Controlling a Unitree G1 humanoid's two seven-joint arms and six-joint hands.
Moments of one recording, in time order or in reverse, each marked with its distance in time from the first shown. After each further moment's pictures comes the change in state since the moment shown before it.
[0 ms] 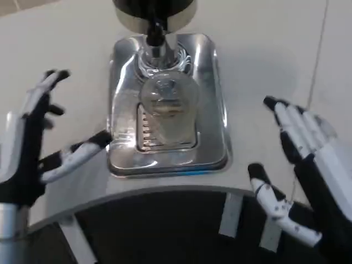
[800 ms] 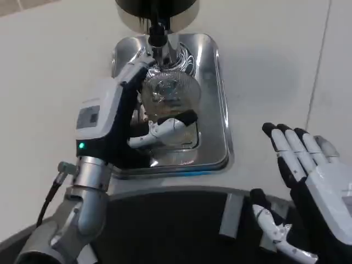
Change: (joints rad) left arm -0.472 -0.167 -0.255 0.474 0.103 -0.121 0.102; right arm 0.096 -0.016 0.026 0.006 -0.186 -0.016 -0.007
